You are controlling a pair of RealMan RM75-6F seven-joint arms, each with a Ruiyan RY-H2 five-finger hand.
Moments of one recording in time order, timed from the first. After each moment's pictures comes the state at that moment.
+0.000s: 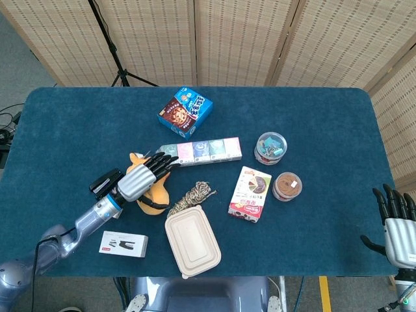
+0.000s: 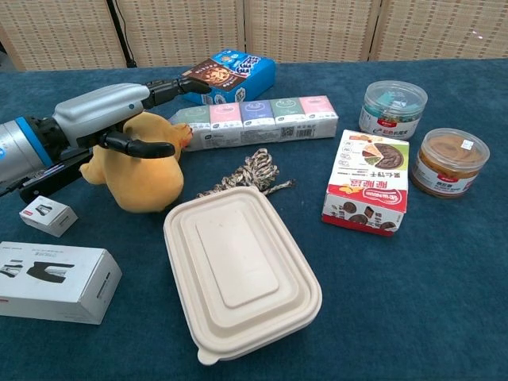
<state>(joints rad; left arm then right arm) -0.78 -1.79 0.09 -0.64 1.77 1.33 -0.64 0.03 -1.08 0.08 -1.70 -1.45 1.53 -0.20</state>
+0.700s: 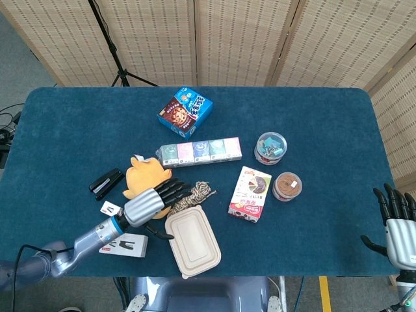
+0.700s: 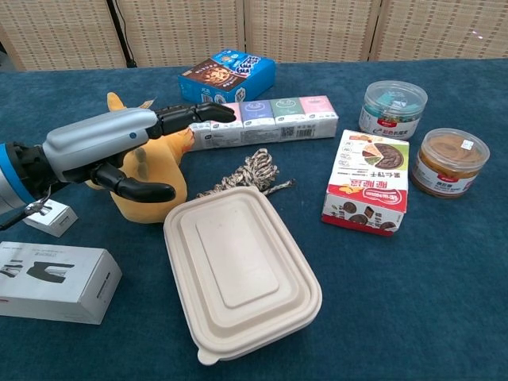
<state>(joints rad) -0.76 -1.67 0.14 -1.01 1.82 1.33 -0.51 0.02 -1.07 0.08 -1.71 -1.47 1.54 -0.18</state>
